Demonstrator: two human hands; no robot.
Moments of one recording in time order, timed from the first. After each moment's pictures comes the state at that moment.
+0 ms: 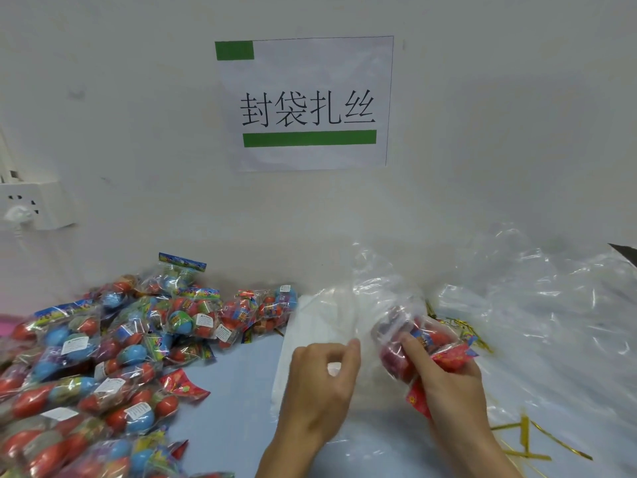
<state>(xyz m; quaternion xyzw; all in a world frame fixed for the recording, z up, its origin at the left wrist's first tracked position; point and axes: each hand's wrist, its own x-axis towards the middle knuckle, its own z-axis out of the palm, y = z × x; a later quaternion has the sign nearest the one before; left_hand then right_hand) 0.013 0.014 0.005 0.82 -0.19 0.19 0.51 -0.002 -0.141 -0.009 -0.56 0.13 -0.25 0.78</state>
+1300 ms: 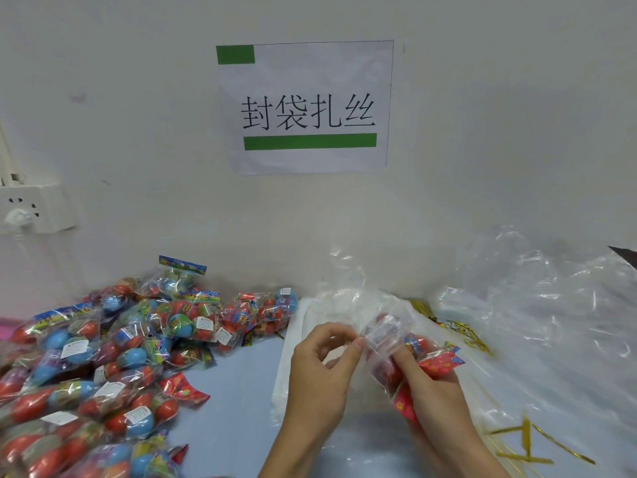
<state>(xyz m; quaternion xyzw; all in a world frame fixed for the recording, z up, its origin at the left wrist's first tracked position) 0.014 0.006 0.014 0.69 -0.14 0.15 0.70 -0.004 -0.121 -0.003 -0.48 0.07 -0.17 0.86</state>
